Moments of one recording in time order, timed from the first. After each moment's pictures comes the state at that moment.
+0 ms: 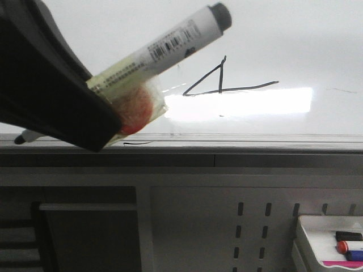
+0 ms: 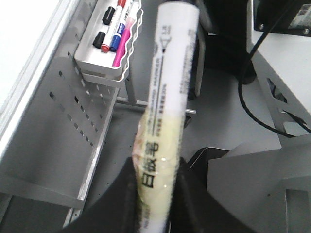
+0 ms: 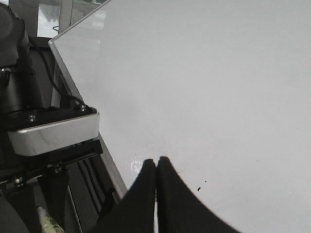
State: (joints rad) left arm -0.69 1.13 -0.75 -0.82 0.75 1.20; right arm 0.77 0.79 -0.89 0.38 0.33 -0.77
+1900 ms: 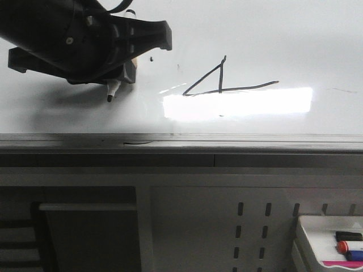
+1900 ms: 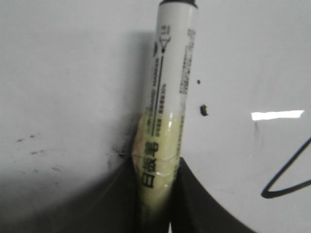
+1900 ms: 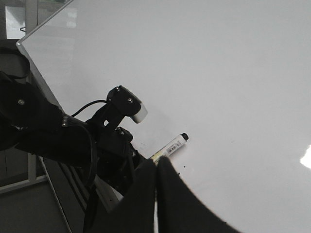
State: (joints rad) left arm -0.85 1.52 -0.86 -1.50 -0.44 0.98; right arm 0.68 0.78 -0.86 0.43 0.31 -0.77
